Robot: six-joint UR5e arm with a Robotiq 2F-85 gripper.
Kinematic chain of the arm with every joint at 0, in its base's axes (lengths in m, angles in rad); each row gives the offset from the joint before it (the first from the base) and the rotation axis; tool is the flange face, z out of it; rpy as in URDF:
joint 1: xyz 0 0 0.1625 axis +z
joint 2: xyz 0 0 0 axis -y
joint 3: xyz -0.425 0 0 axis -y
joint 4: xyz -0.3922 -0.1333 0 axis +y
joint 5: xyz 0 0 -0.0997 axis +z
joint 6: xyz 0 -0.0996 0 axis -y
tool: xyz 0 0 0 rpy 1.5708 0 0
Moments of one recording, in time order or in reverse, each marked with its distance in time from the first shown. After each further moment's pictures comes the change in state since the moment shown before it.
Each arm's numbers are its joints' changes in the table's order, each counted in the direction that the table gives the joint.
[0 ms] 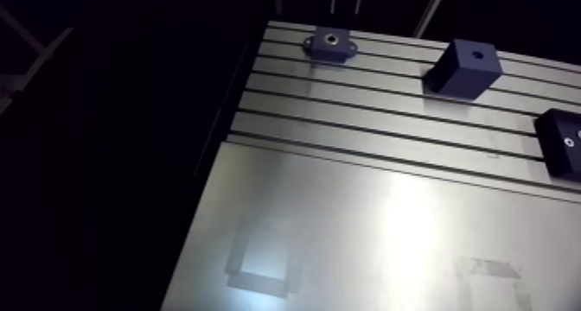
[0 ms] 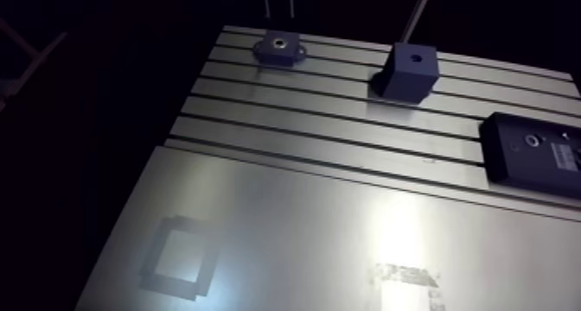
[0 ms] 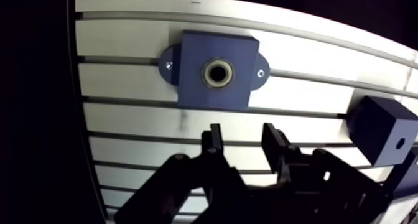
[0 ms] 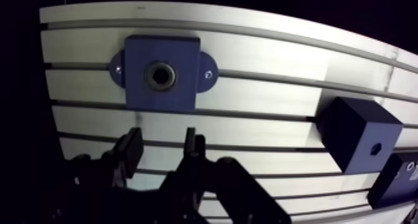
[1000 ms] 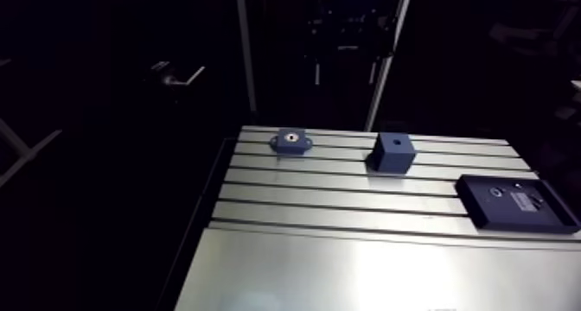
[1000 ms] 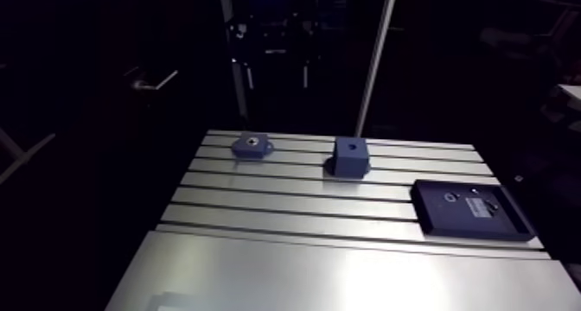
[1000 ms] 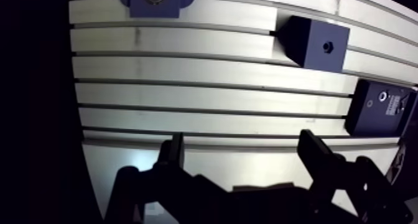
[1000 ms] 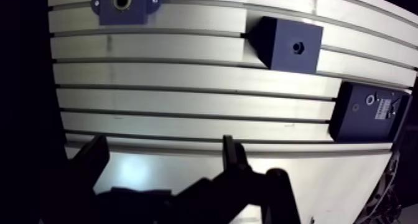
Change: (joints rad) arm -0.120 -0.357 0.179 -0.140 0.001 -0.094
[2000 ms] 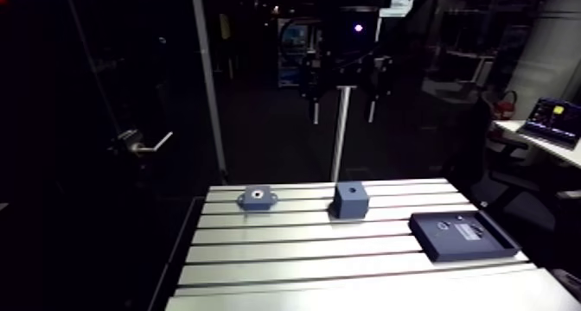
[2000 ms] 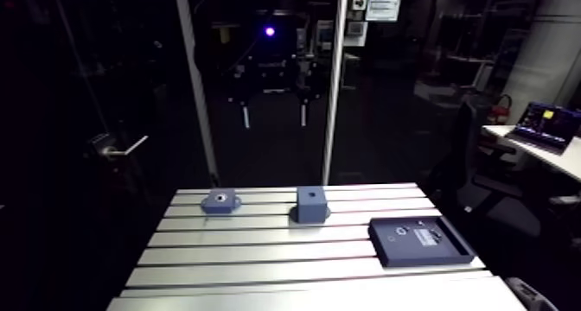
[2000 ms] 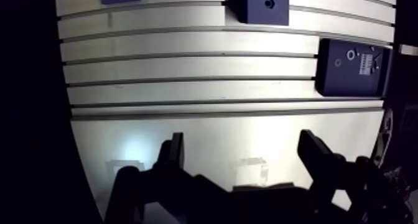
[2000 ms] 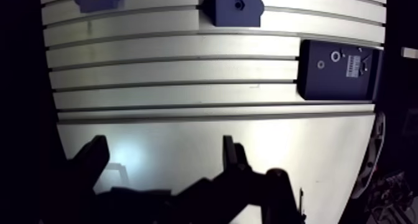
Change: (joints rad) arm -0.143 -0.218 0.086 -0.076 -0.009 -0.053
